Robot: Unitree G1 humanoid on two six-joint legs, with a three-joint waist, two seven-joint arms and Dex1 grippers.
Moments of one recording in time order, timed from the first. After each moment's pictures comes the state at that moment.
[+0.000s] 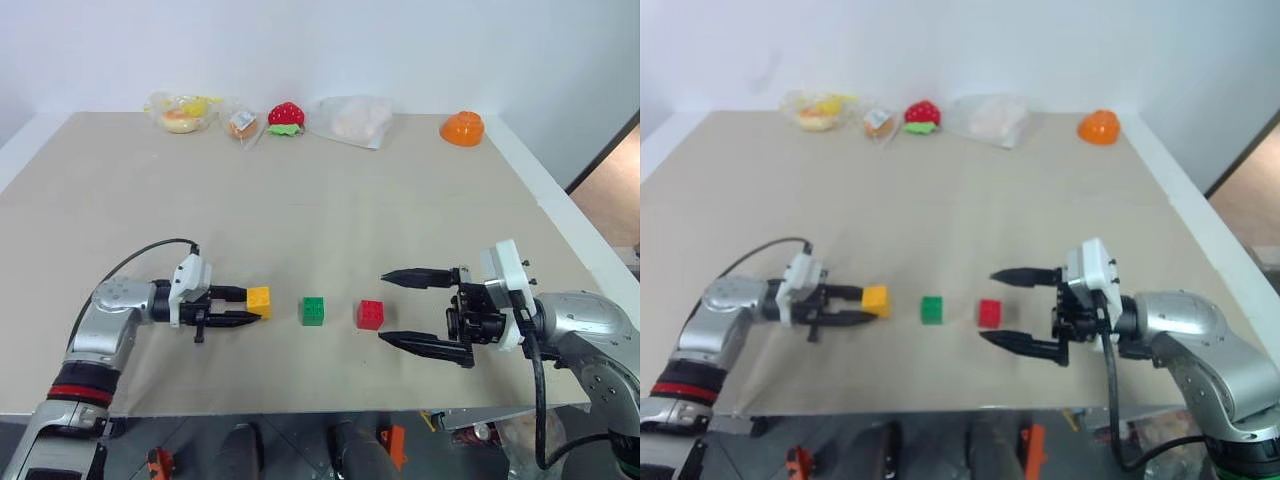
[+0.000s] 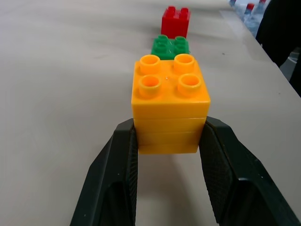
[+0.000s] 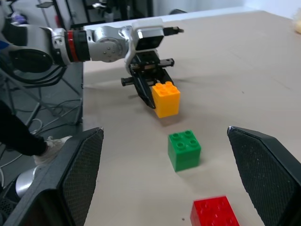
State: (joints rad) left arm -0.42 0.60 -0.05 0.33 -0.39 -0.01 -1.49; right arm -0.13 -0.84 -0.18 -0.54 0.78 0.54 1.06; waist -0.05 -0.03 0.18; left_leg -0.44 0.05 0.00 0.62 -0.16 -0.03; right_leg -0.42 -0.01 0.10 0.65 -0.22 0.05
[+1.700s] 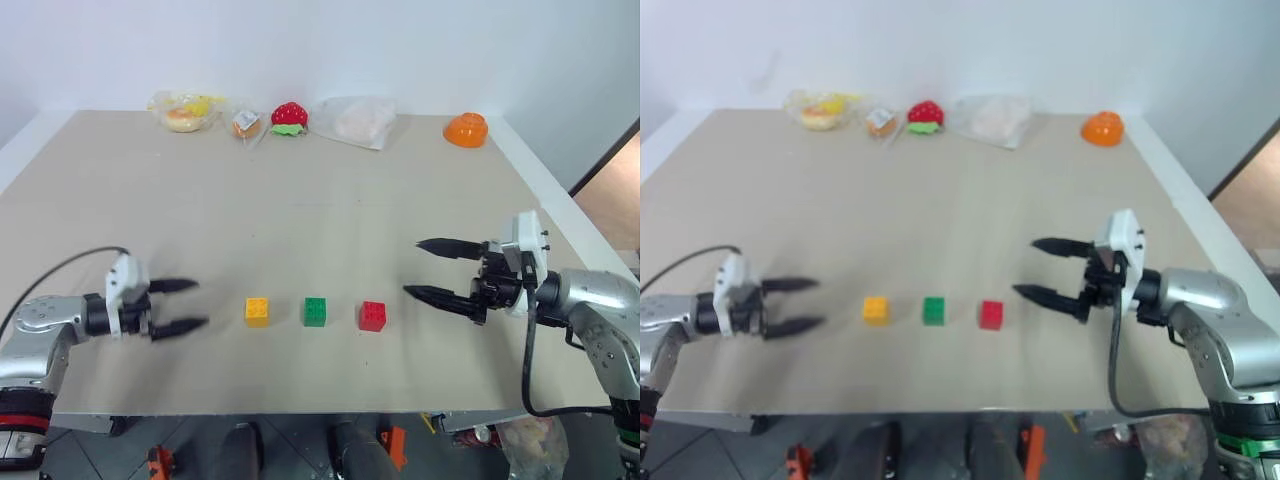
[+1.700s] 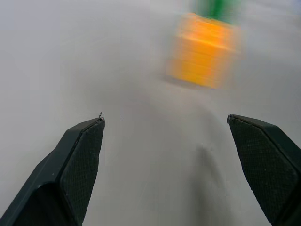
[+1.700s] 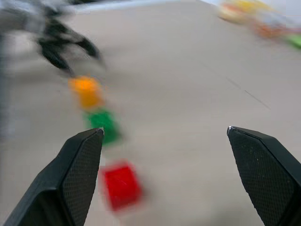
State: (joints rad) left arm -0.21 0.76 0.21 0.24 -0.46 0.16 -1.18; right arm -0.16 -0.81 -0.21 -0.15 0.62 0.43 1.02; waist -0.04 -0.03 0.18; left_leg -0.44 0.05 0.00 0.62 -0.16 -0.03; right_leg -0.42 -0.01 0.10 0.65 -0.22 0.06
